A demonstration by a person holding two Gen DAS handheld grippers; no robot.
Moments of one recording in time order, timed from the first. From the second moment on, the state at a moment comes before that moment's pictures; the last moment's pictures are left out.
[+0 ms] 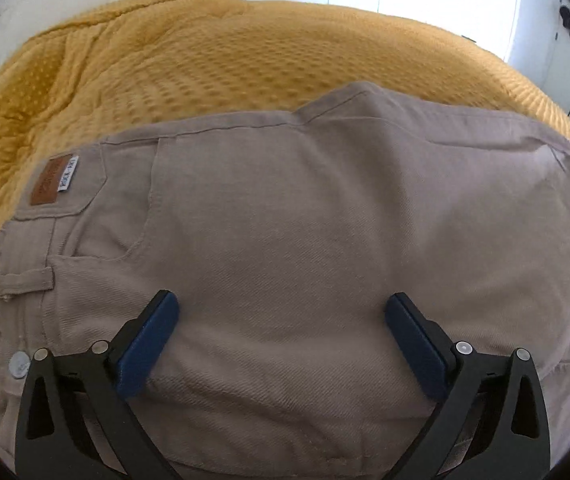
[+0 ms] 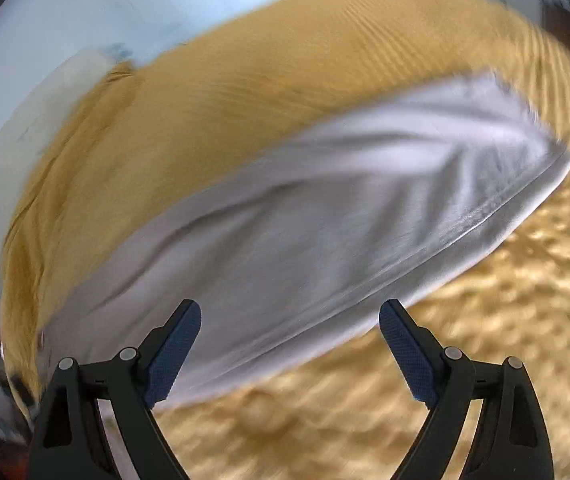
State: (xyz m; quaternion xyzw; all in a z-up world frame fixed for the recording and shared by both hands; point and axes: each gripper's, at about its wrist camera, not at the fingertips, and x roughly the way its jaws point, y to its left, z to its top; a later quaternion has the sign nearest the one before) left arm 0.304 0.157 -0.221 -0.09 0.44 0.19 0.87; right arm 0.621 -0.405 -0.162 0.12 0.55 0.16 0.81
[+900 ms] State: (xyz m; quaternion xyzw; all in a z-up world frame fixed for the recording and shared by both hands) left arm 0.307 0.148 -0.229 -0.07 0.43 0.20 0.88; right arm 0.420 -0.427 -0.072 -0.08 0.39 0.31 0.86
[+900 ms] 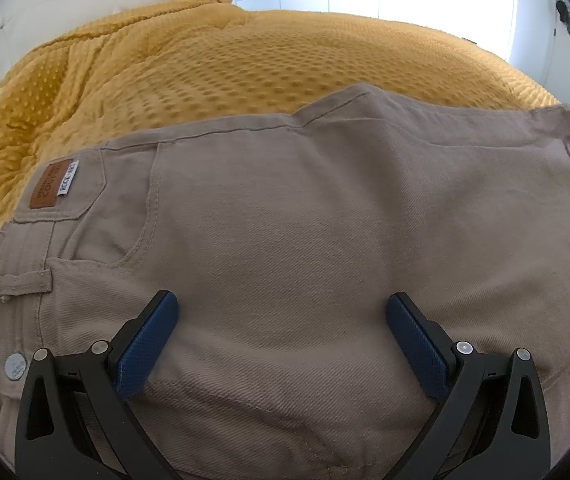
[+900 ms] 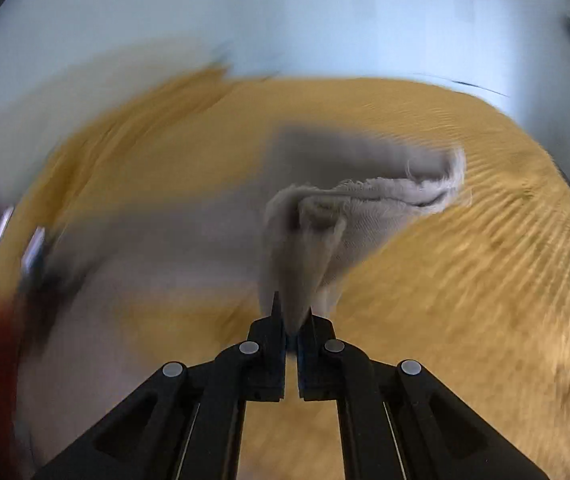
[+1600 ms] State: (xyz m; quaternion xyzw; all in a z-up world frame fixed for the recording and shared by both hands) left arm 0.202 0.083 -0.164 -0.08 0.50 0.08 0.86; right arm 0.200 -0.494 -0.060 0.26 0.41 0.15 0.86
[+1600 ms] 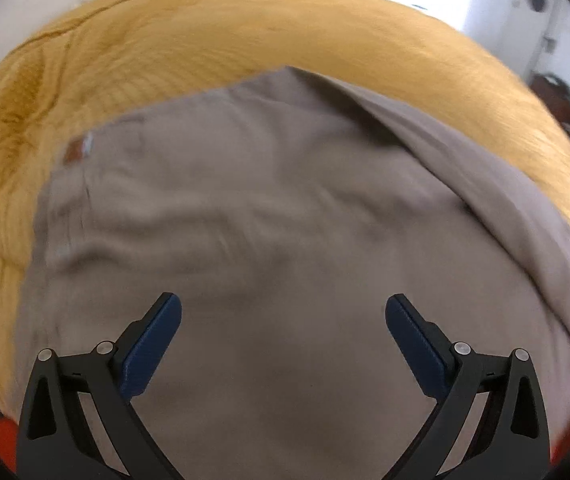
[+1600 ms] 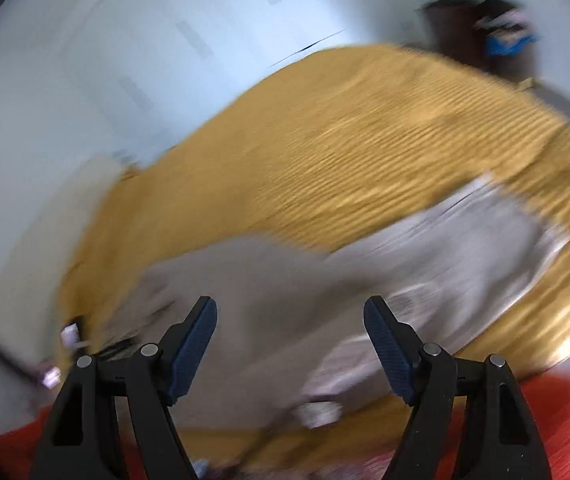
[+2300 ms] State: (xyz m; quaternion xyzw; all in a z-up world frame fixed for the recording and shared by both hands) left arm 0.174 0.088 -0.193 -0.08 0.49 0.09 0.86; right arm 0.215 -0.465 -0.209 0.49 0.50 0.10 0.71
